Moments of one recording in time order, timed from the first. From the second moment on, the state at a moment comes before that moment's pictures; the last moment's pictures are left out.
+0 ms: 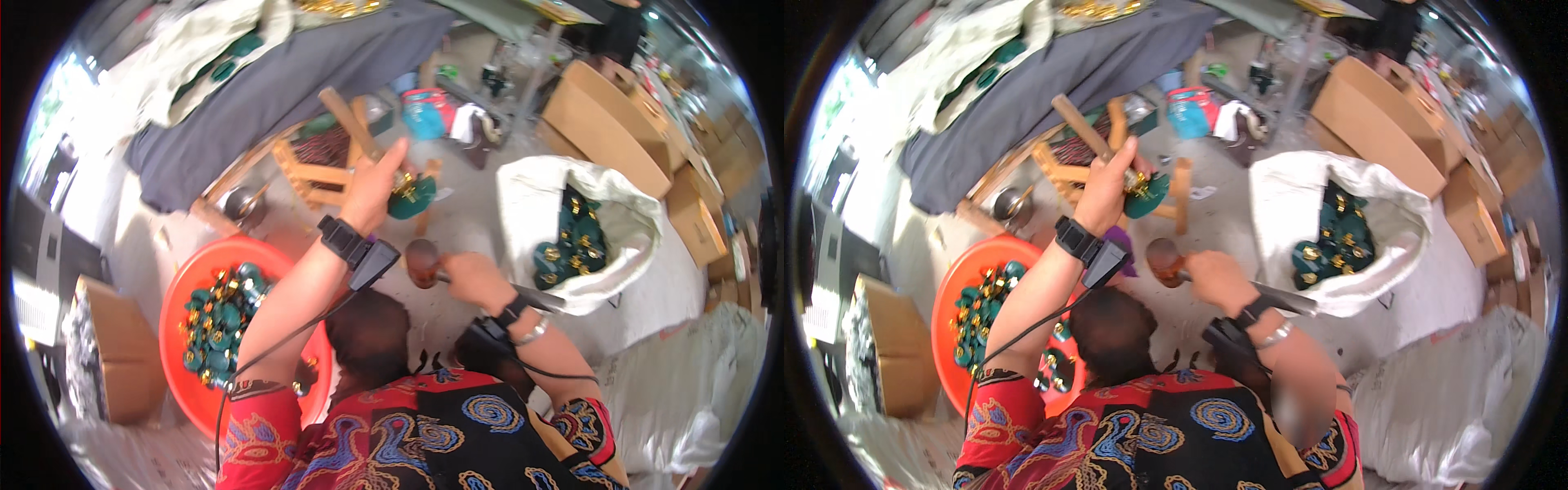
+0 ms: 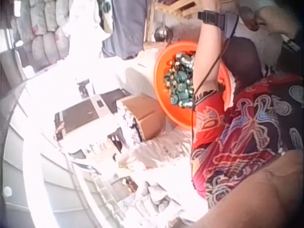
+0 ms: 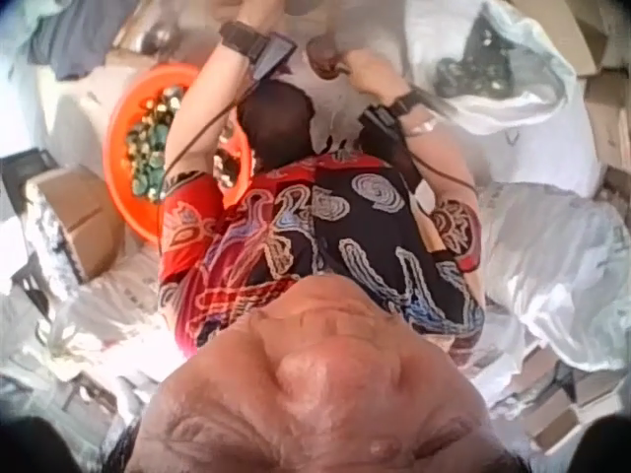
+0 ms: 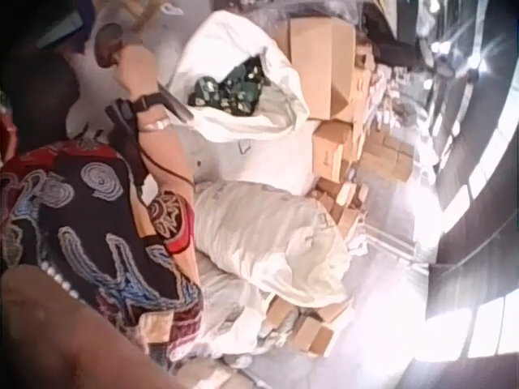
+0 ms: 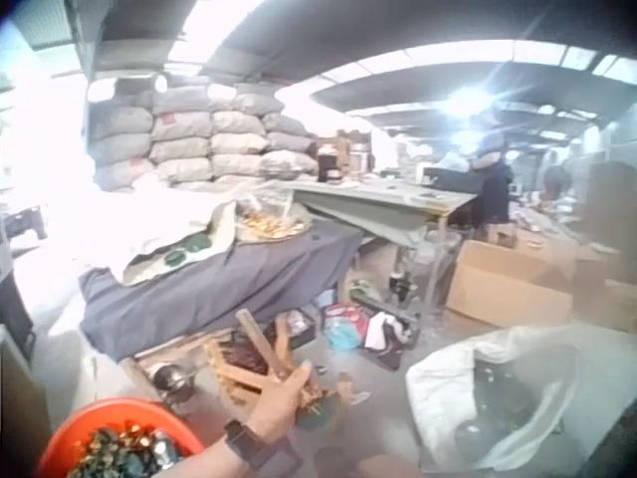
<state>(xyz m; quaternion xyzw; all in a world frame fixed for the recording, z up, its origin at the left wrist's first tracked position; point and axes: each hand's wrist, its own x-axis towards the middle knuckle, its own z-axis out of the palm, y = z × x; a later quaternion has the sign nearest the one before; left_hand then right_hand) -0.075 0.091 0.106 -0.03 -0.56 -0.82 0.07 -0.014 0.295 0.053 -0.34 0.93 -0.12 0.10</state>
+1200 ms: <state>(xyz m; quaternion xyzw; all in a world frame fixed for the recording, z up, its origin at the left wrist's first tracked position) 0.199 -0.079 -0.218 0.39 -0.85 -0.36 0.04 -0.015 0.225 0.045 -0.32 0.91 -0.18 0.21</state>
